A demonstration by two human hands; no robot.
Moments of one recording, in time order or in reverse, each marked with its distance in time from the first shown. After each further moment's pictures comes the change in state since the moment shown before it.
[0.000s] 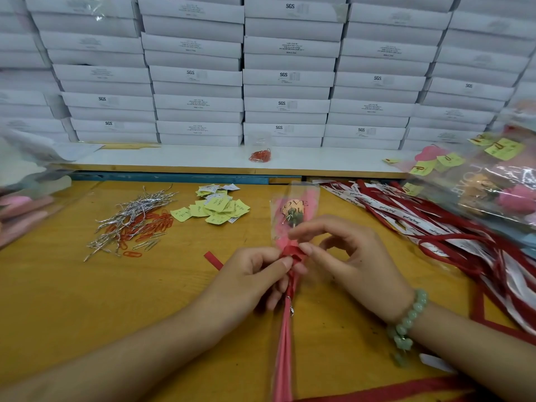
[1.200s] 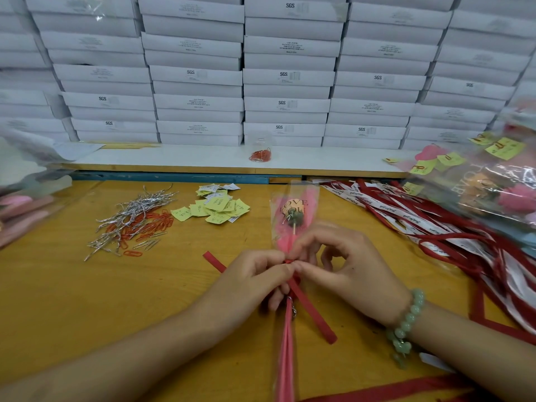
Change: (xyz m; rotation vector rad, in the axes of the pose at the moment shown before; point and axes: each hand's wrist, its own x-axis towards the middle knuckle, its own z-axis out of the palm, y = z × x) left_hand -0.003 0.004 0.003 0.060 -0.031 0.010; right_hand -0.001 -0.003 0.002 -0.029 -0.114 -0.042
